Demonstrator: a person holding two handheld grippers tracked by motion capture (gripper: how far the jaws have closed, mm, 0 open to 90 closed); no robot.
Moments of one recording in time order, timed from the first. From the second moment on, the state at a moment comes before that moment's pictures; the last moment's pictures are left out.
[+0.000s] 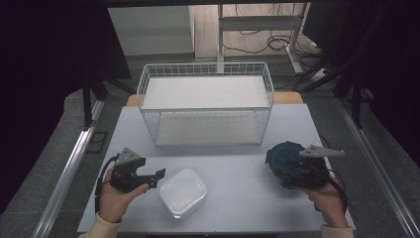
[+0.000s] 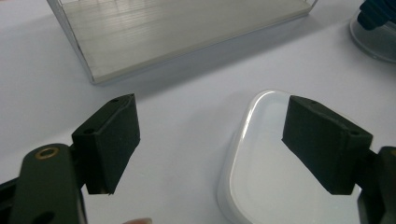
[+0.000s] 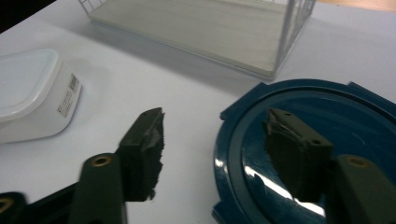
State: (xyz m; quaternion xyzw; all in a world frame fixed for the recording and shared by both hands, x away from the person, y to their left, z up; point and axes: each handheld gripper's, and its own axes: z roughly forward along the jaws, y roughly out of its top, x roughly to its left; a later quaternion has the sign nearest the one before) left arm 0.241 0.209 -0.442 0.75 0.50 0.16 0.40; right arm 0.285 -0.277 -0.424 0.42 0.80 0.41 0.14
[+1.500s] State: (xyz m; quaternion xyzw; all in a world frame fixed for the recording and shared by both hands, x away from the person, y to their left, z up) left arm 0.239 0.205 -0.452 0.76 0.52 0.16 0.36; right arm 0.377 -0.353 -0.454 0.49 0.81 0.25 0.21
